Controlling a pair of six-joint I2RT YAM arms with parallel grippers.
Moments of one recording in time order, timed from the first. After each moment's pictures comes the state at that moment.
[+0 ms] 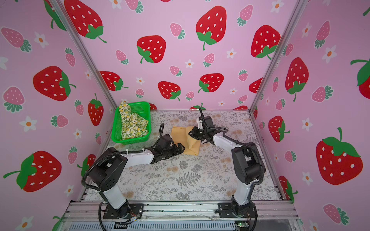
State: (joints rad) left arm -0.63 1.77 0.88 0.11 0.11 -0.87; right arm 0.52 1.81 1.21 -0.11 -0.44 0.68
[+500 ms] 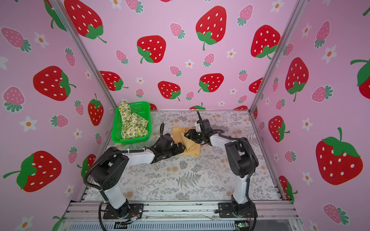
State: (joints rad) left arm -0.63 1.79 0.89 0.13 0.11 -0.86; right arm 0.52 1.92 1.20 0.01 -0.52 0.75
